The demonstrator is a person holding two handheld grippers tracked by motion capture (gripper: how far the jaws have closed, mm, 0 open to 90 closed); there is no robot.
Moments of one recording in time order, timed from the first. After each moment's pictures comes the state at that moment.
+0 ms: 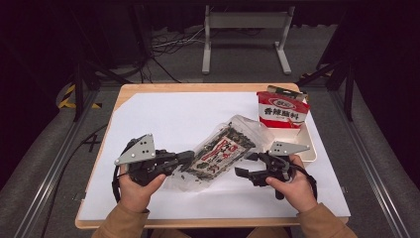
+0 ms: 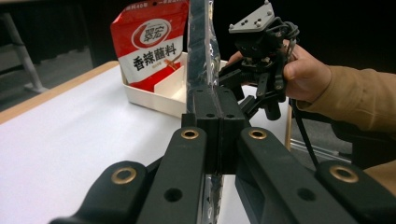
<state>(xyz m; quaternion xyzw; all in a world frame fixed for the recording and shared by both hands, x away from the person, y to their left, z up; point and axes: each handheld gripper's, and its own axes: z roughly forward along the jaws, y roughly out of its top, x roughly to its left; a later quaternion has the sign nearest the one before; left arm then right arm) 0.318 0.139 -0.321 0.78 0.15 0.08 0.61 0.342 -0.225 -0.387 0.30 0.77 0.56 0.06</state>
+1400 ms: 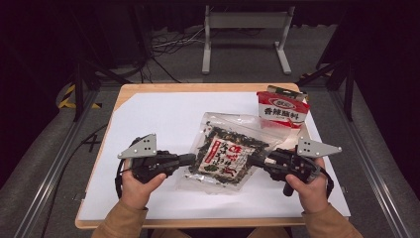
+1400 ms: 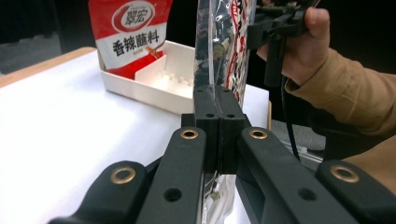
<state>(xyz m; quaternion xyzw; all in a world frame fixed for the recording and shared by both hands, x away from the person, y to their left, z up) 0.335 0.139 -0.340 0.78 0.15 0.02 0.61 0.318 -0.249 -0.340 0.22 0.71 0.66 0.08</state>
